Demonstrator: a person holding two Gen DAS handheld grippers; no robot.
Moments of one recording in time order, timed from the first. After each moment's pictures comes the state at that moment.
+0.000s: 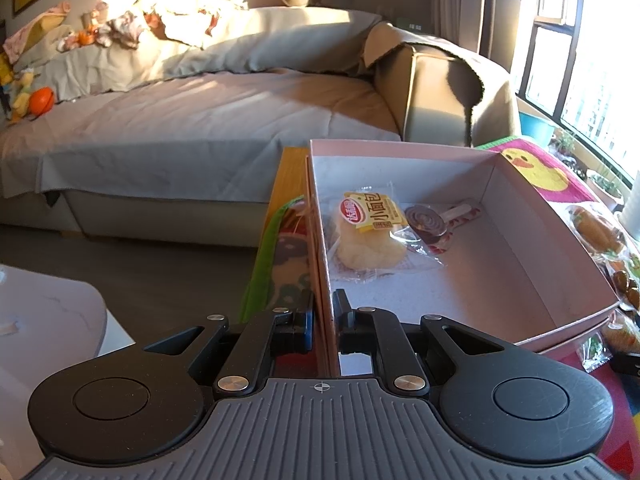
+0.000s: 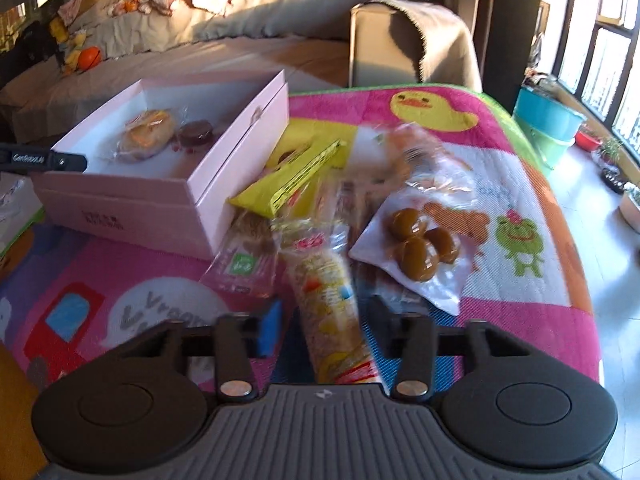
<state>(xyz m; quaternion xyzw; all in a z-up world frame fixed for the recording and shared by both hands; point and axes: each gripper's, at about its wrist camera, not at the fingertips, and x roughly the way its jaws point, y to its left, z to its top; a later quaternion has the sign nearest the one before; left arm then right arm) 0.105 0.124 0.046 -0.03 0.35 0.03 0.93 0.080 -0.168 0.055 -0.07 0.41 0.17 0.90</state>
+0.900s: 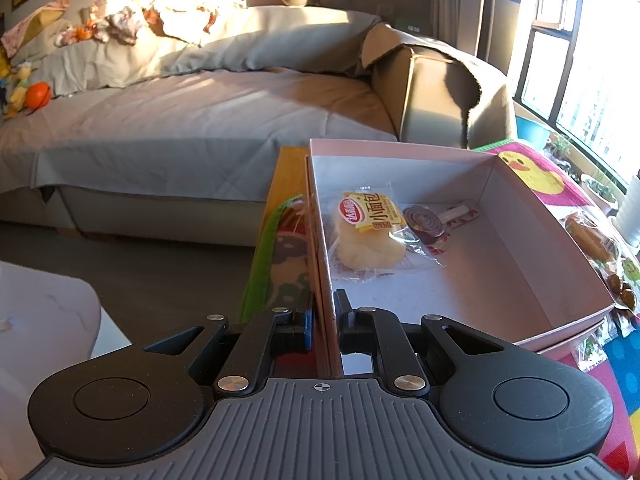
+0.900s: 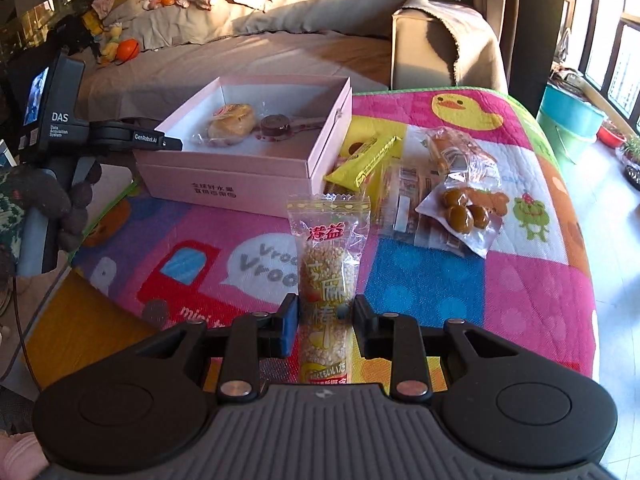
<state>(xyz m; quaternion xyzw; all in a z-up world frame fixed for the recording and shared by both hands) 0.105 0.127 0.045 -0.04 0.35 0.02 0.93 0.004 -0.158 0.102 -0.07 0.42 0.21 0.88</state>
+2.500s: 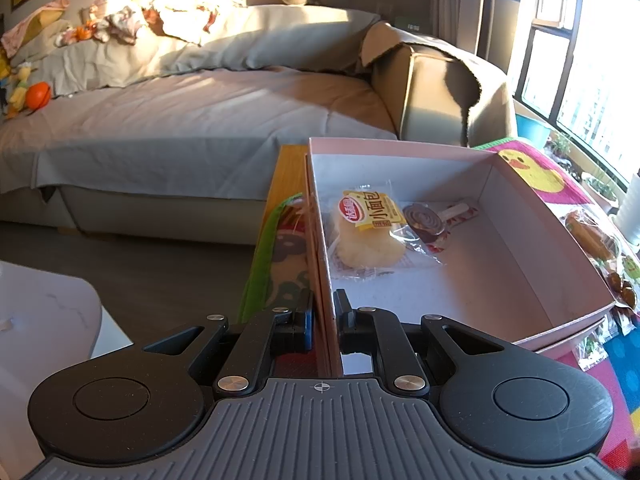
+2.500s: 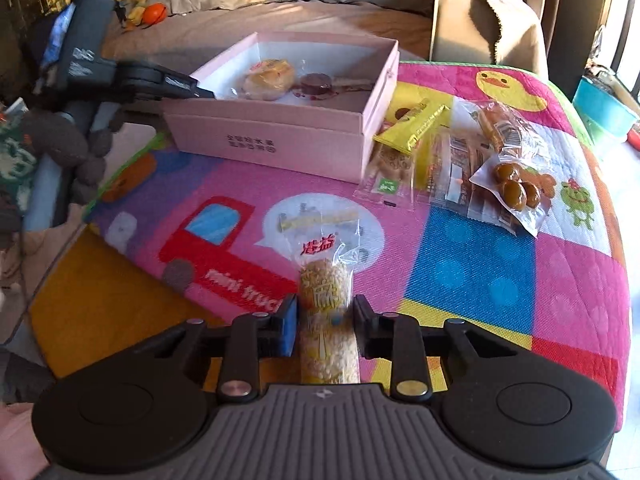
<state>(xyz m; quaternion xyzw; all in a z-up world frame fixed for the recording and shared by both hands) 0.105 0.128 0.045 -0.04 0.36 0.03 0.93 -0.001 -0.138 0.093 -0.09 0.45 0.26 0.85</state>
